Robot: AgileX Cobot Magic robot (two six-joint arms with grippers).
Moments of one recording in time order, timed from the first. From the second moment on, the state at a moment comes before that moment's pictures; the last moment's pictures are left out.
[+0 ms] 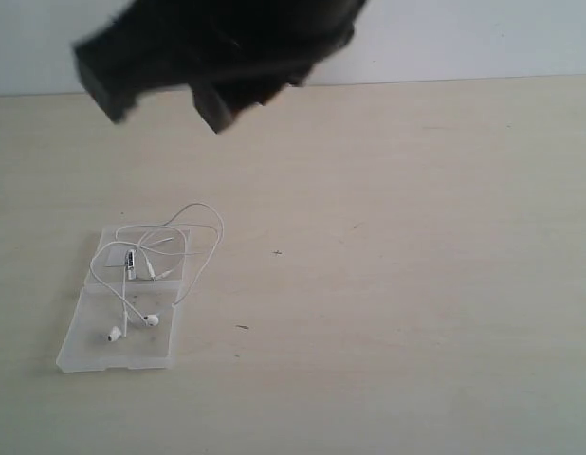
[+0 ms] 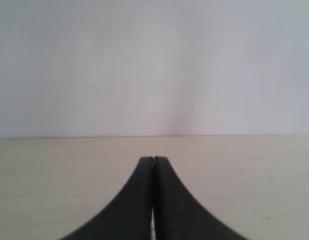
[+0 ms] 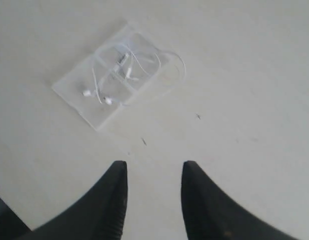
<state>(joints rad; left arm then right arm) -0.22 0.46 0.00 -0.06 -0.39 -0.08 1.05 1.54 -1.60 -0.19 1.22 0.30</state>
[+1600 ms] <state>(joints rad) -0.22 0.46 0.00 -0.03 -0.33 -0.19 1.05 0.93 -0.80 -0.26 0.63 0.32</state>
